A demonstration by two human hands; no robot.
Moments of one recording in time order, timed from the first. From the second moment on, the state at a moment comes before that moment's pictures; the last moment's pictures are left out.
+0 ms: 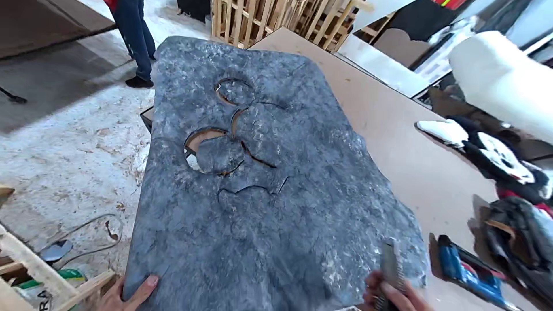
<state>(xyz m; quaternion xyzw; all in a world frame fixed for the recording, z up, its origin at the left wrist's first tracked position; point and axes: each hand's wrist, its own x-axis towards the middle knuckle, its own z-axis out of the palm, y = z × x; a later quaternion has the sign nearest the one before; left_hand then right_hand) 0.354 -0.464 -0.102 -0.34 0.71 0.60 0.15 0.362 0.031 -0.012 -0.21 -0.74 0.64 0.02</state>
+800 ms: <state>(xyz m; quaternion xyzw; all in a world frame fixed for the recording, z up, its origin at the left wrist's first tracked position) 0.336 -0.463 -0.113 -0.35 0.64 0.67 0.12 0.204 -0.113 -0.053 0.23 -0.93 0.27 -0.09</state>
